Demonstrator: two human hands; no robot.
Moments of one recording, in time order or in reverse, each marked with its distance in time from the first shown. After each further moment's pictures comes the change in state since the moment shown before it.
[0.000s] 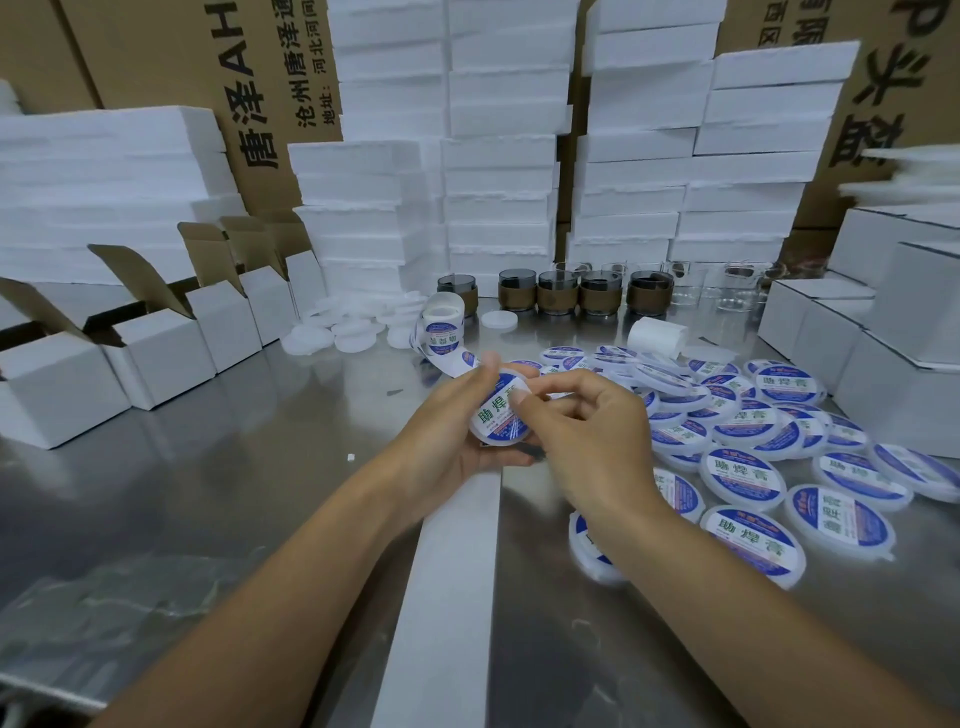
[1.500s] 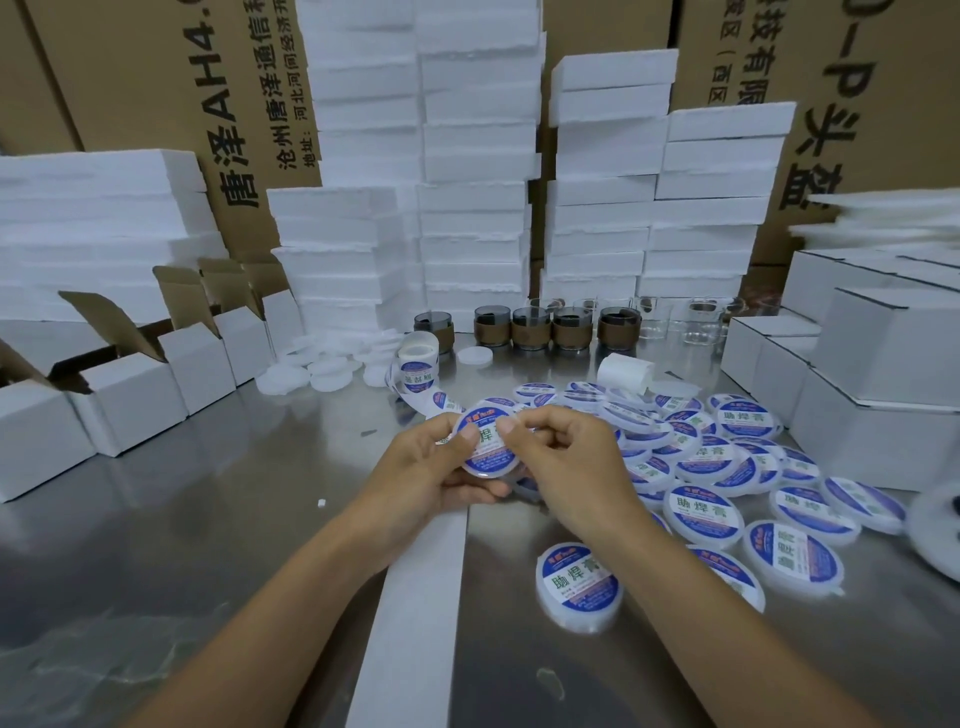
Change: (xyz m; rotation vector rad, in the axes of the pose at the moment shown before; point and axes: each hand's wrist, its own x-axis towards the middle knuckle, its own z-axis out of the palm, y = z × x) left_hand -0.001 -0.002 -0.002 0.013 0.011 0.063; right_hand 0.020 0.001 -0.020 -0.129 -0.174 -0.042
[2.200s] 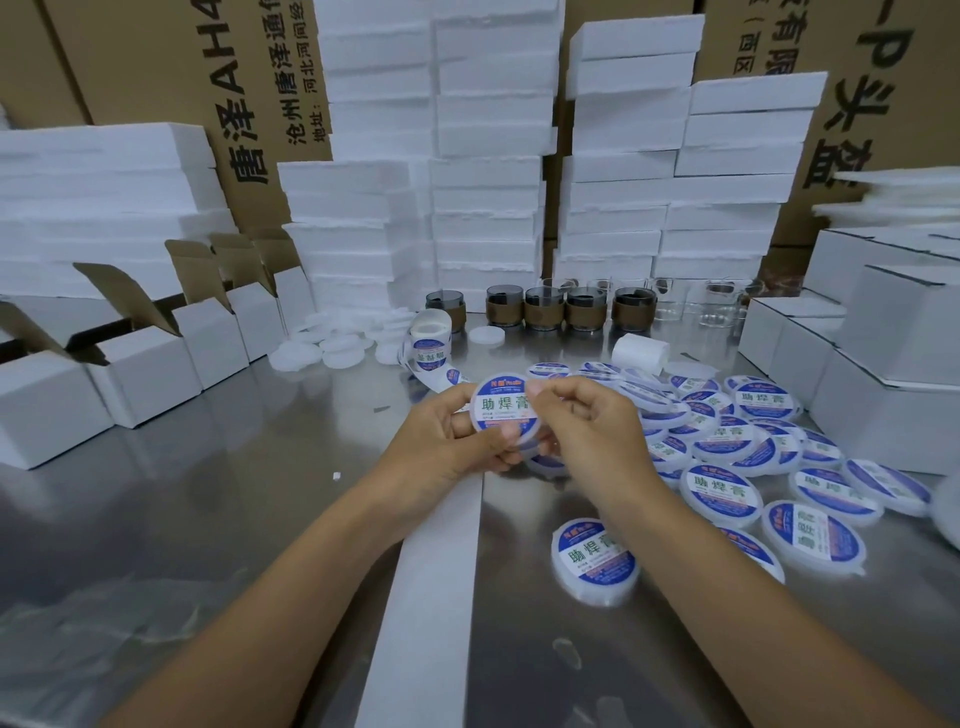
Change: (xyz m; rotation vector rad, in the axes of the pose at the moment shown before) left_hand 0.001 -0.004 0.001 0.096 0.007 0.081; right_hand -0.002 -0.005 0.001 0.208 0.015 0.094
